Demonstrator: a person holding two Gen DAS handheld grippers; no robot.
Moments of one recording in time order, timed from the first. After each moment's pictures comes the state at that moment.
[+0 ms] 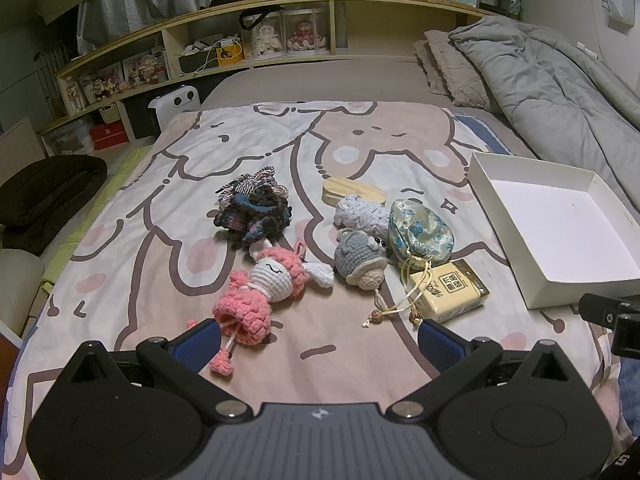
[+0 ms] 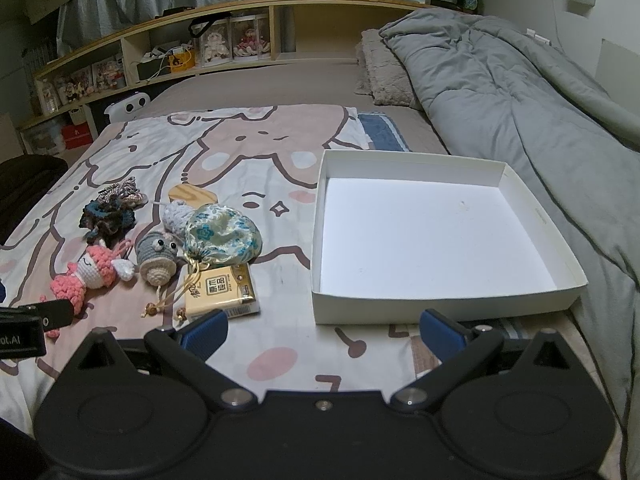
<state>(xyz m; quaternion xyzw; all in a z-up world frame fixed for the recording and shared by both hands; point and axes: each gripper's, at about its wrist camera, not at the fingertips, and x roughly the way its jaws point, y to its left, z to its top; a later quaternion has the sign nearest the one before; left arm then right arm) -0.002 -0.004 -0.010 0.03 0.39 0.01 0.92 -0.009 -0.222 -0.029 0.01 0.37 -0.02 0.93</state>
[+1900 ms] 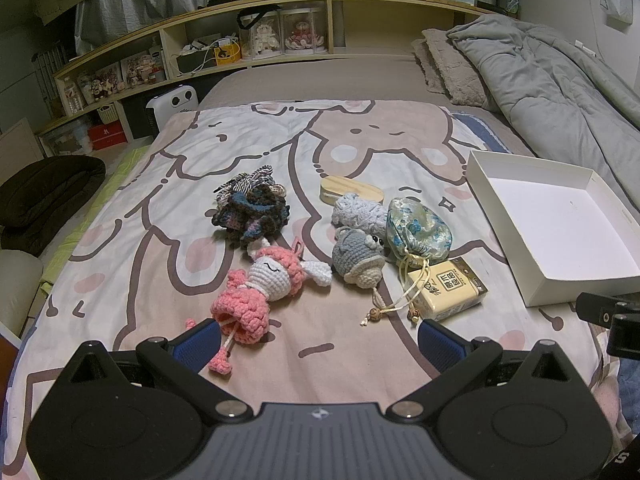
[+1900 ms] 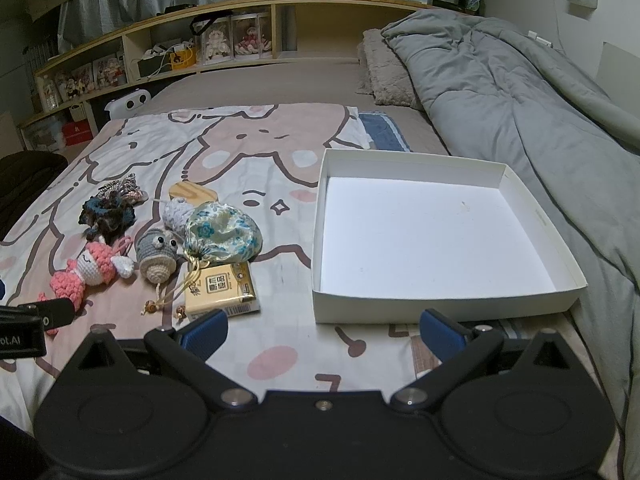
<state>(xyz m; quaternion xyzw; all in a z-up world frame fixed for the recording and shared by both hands) -0.001 -0.004 -0.009 0.03 0.39 0.01 0.92 -0.009 -0.223 -0.026 0.00 0.37 -0.02 0.93</state>
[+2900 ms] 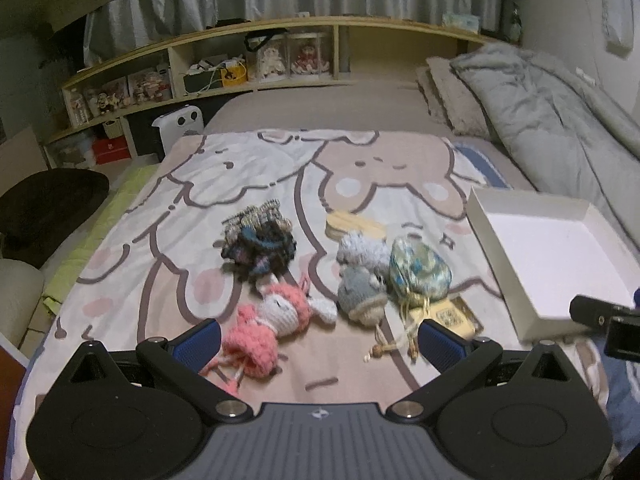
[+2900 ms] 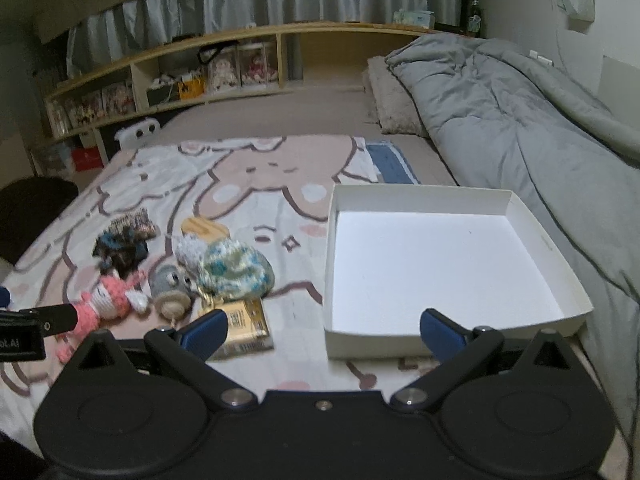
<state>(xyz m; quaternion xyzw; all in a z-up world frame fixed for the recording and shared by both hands) 0.004 0.007 0.019 0.01 0.36 0.01 0.93 -0.002 -0.225 -0.007 0.03 0.33 0.00 0.94</state>
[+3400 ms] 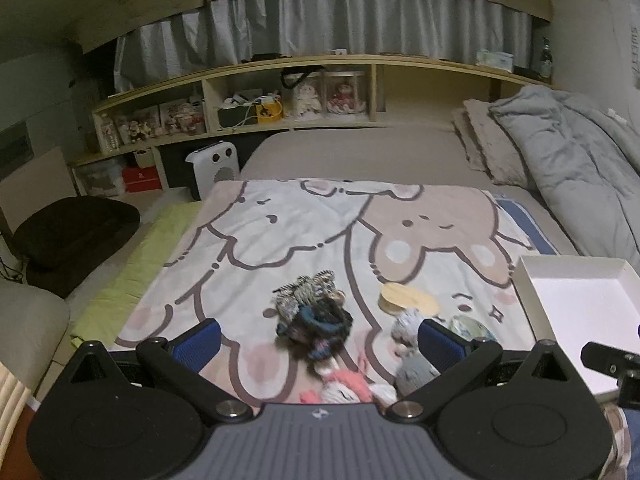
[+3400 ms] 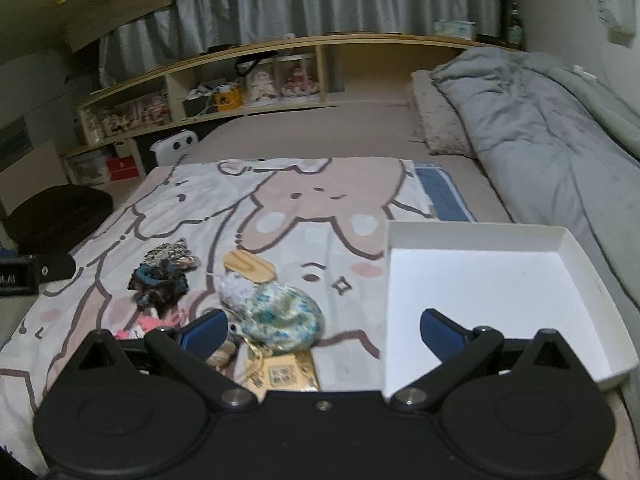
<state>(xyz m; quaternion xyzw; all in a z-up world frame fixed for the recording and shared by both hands) 0.051 0.049 0.059 0.02 0.32 0.05 0.95 0.049 -0.195 0.014 0.02 0.32 0.07 0.95</state>
